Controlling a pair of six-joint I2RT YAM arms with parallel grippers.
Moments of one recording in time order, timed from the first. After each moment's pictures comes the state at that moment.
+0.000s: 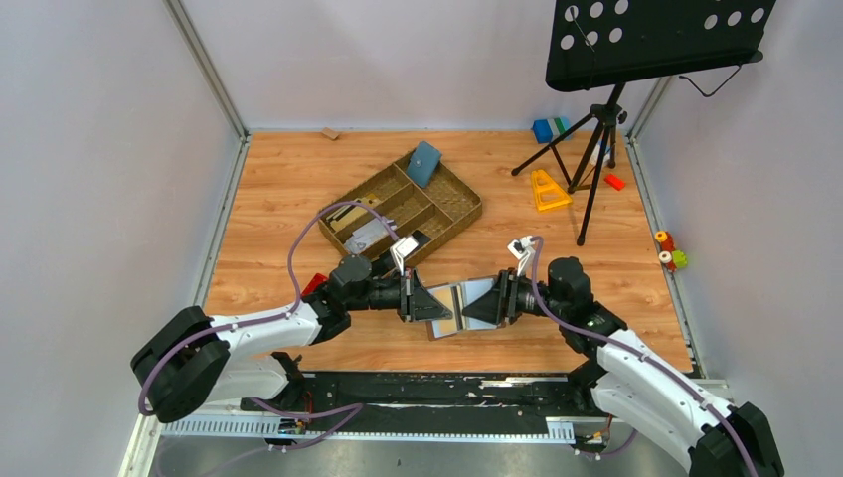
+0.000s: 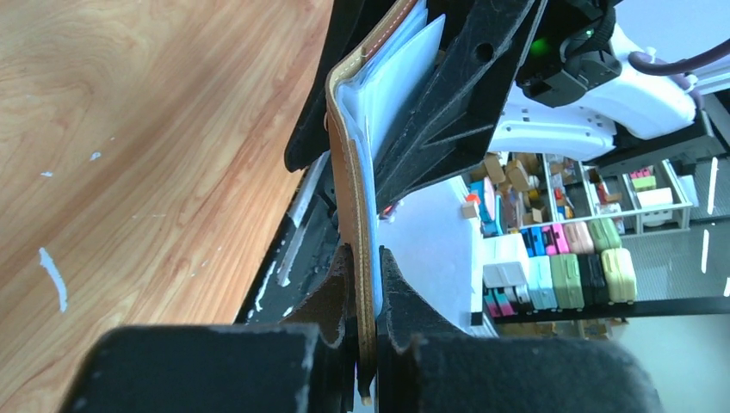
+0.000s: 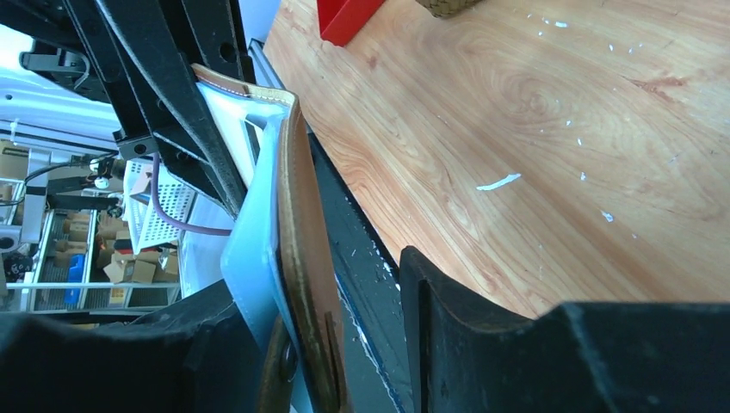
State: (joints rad) left arm -0.86 1.19 0.41 0.62 0.60 -0.94; right arm 0.55 0.77 0.32 0.09 -0.66 0.72
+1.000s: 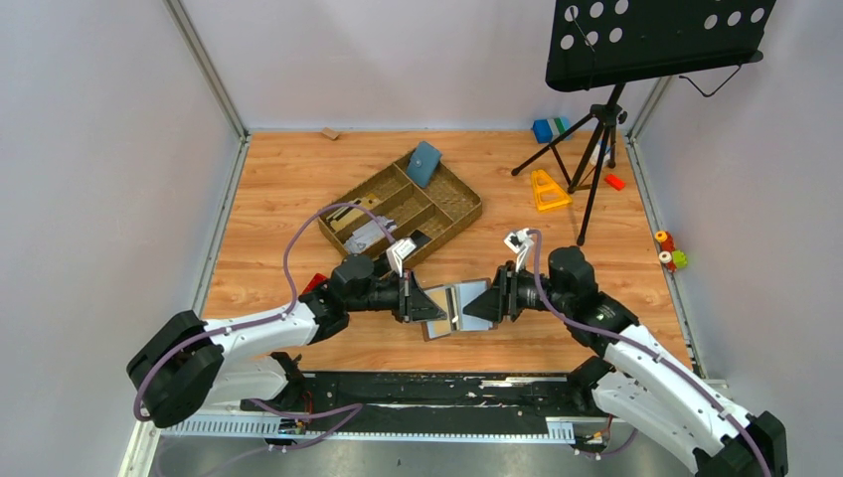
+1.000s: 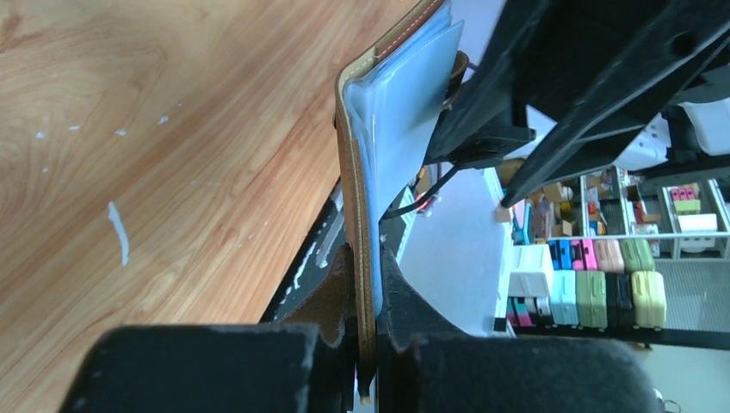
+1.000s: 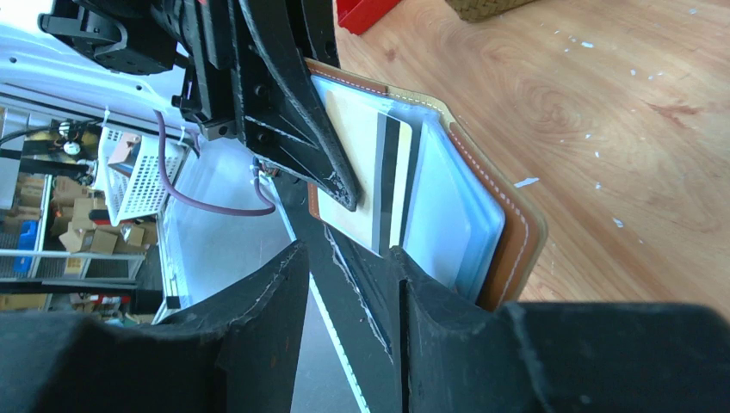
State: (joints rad) left arm -0.84 1.16 0.42 0.44 0.54 -0.88; right arm 0.58 0.70 0.50 -0.17 -0.65 0.60
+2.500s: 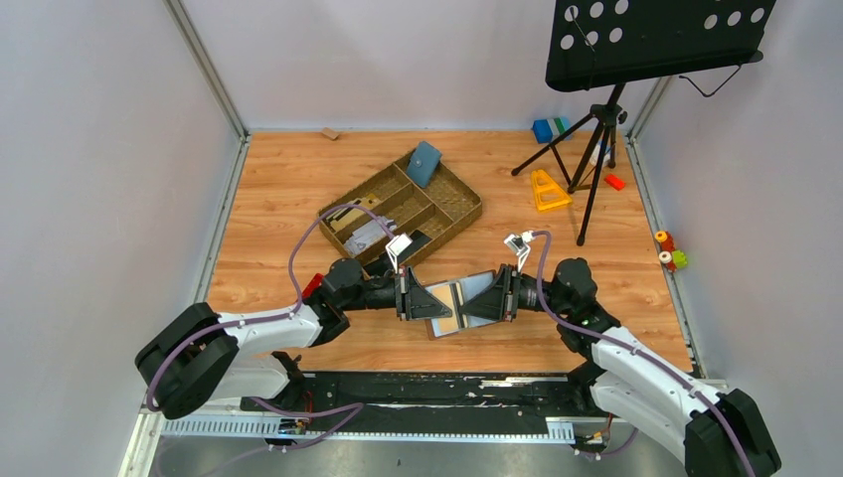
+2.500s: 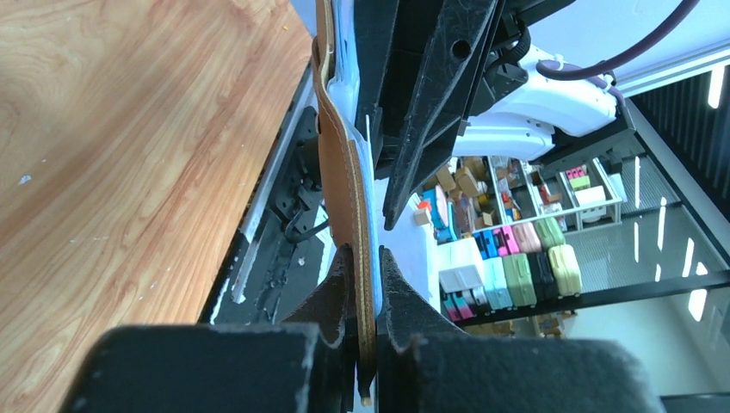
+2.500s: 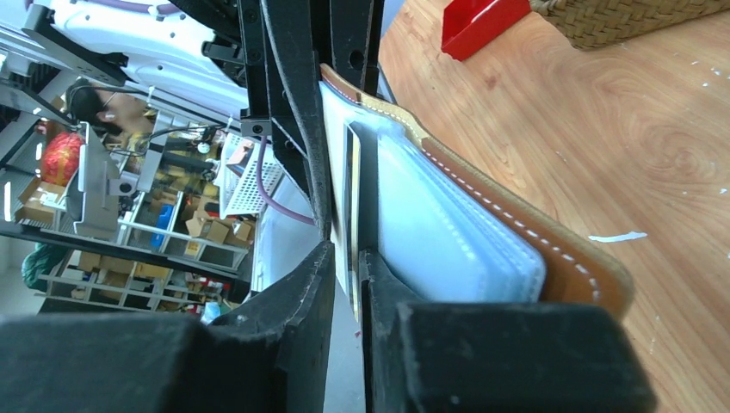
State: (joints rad) left arm -0.83 1.23 0.35 0.86 0.66 -1.08; right arm 0.53 0.82 0.28 0.46 -0.86 0.91
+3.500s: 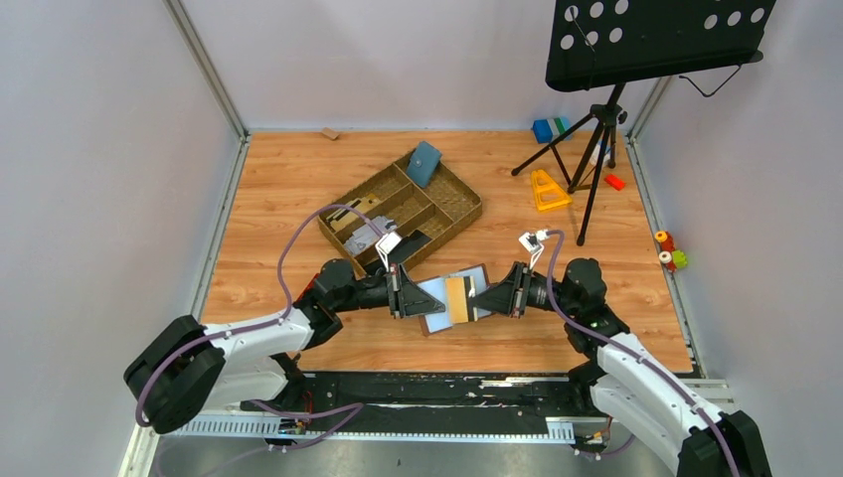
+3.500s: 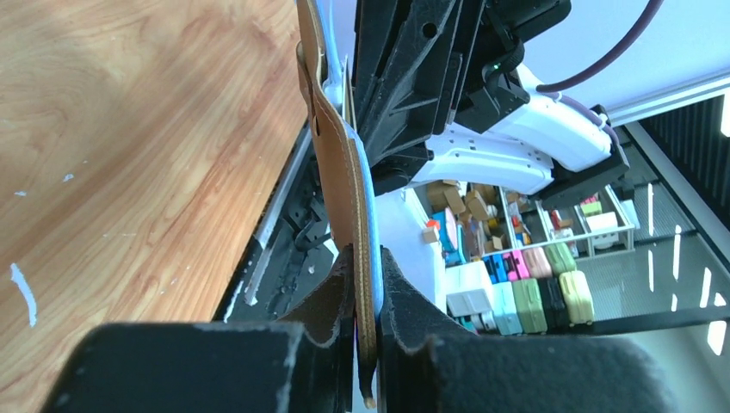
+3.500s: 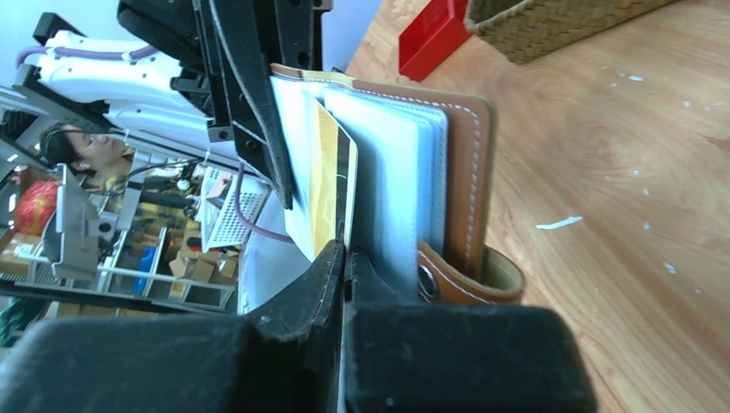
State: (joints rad) left arm -0.80 1.15 0.33 0.82 0.63 -1.08; right arm 0.43 0.76 0.26 0.38 -0.86 0.90
